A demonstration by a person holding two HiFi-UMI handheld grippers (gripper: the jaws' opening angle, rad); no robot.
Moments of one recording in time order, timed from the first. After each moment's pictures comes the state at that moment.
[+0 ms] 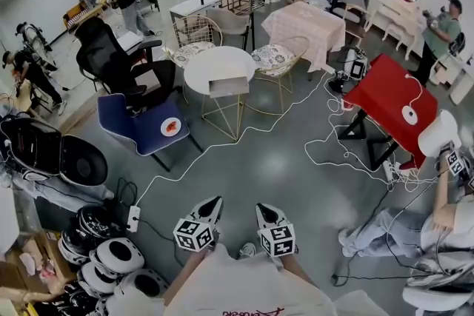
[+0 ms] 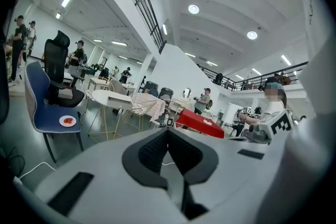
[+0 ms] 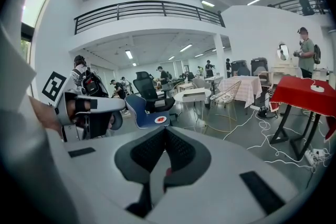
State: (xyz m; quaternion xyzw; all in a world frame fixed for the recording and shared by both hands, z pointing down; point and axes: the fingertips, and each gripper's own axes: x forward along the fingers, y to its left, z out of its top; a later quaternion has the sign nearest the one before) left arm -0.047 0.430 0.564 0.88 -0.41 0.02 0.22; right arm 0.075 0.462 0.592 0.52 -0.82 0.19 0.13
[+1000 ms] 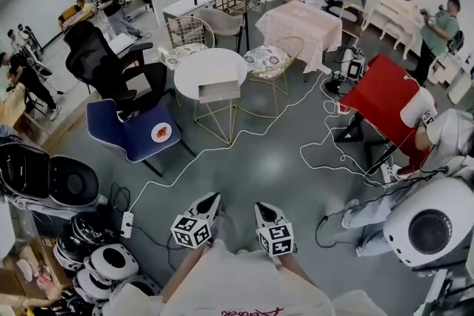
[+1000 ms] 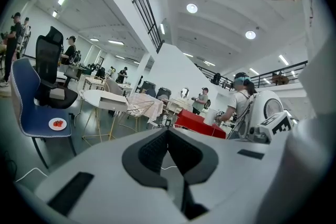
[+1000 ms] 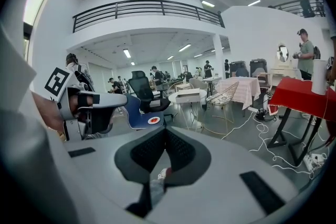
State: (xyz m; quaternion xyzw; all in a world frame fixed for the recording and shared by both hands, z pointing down) left arm -0.007 0.365 0.571 0.89 -0.40 0.02 0.22; right arm 0.114 0.406 0.607 0.52 -0.82 0.18 0.14
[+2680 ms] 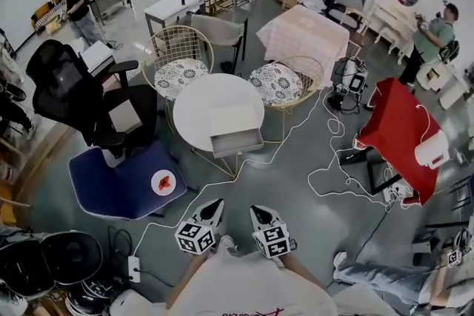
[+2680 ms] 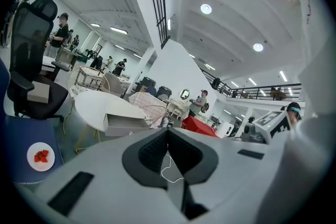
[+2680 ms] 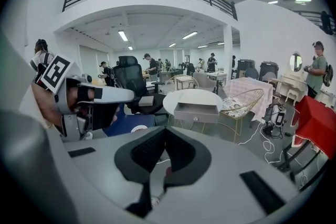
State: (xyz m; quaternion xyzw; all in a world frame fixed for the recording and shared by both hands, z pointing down) left arm -0.106 0.008 0.577 0.90 -0.35 0.01 0.27; right arm -0.013 0.048 0.607 0.52 -0.81 0.18 0.22
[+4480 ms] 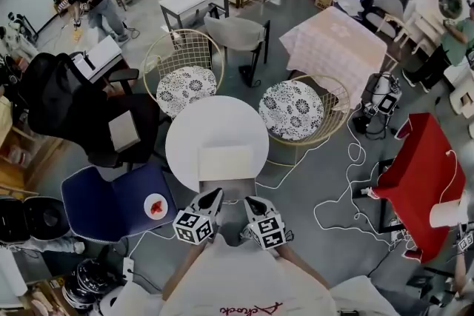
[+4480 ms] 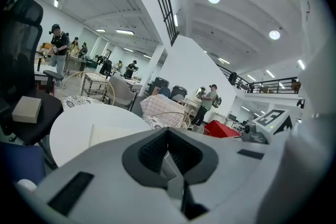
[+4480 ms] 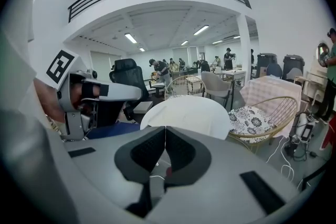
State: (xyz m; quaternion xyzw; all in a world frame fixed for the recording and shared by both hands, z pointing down) left arm -0.002 -0.260 0.577 0.87 -0.42 0.04 0.26; right arm 0.076 -0.228 0.619 0.43 -0.86 0.19 0.21
